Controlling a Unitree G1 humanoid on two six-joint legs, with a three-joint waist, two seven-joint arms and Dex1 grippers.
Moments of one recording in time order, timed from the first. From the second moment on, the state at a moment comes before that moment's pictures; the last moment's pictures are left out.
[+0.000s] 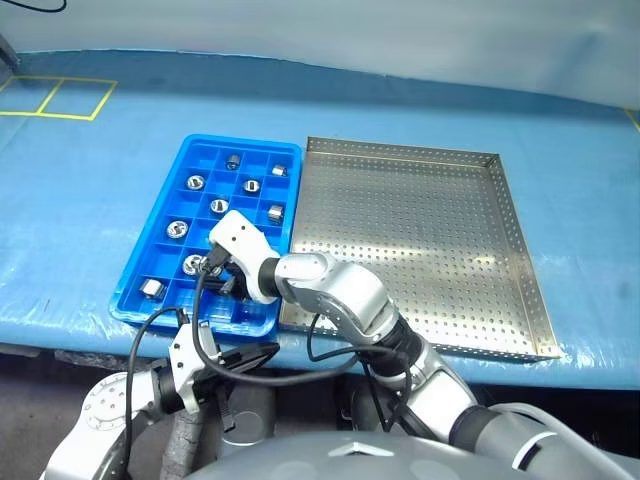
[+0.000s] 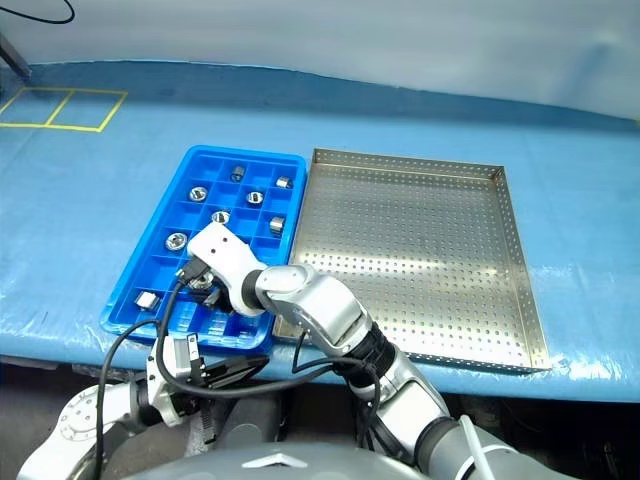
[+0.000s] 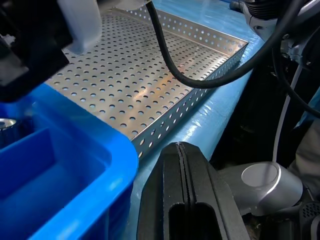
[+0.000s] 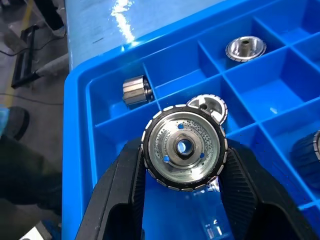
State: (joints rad) left arm 0.54 0.61 -0.06 -0.51 -0.42 0.10 -0.93; right arm -0.56 0.13 0.57 -0.11 0.25 1.03 0.38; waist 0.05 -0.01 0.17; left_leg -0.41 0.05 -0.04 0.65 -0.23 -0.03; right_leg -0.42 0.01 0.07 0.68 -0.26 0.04
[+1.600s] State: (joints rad) left arm 0.38 0.59 -0.08 -0.43 -0.51 0.00 -1.07; right arm -0.06 -0.30 0.20 -0.49 -0.18 0.81 0.07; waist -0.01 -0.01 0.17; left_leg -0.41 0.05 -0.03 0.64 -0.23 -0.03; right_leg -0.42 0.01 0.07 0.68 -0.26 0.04
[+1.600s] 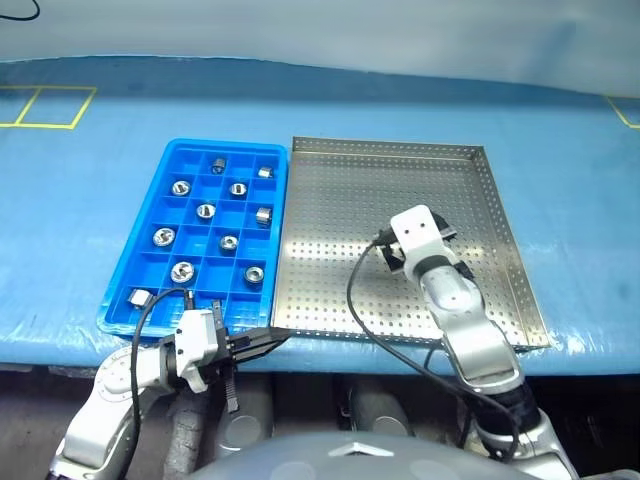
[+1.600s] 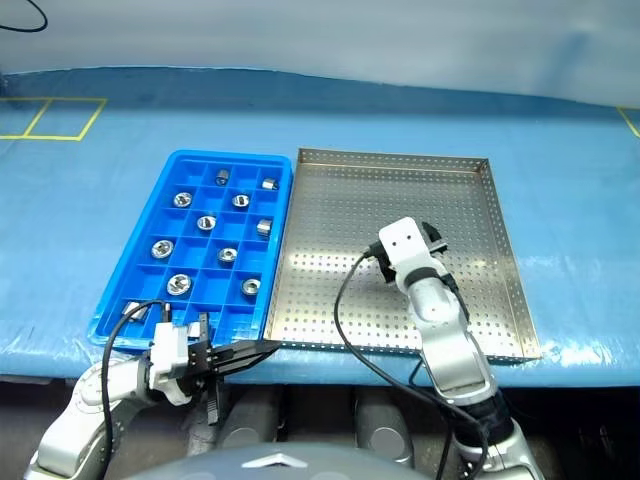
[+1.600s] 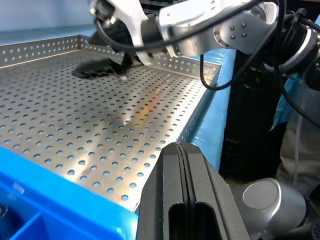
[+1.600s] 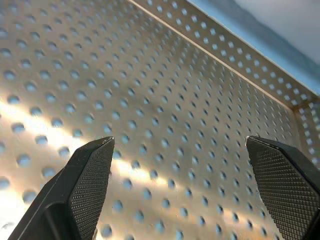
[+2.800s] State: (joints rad) left arm 0.01 0.45 -0.08 -0.52 -0.50 0.46 -0.46; right arm 0.18 -0.33 0.15 -0.72 -0.01 0.73 0.29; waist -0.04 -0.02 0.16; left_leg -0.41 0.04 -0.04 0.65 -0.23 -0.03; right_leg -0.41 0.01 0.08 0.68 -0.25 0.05
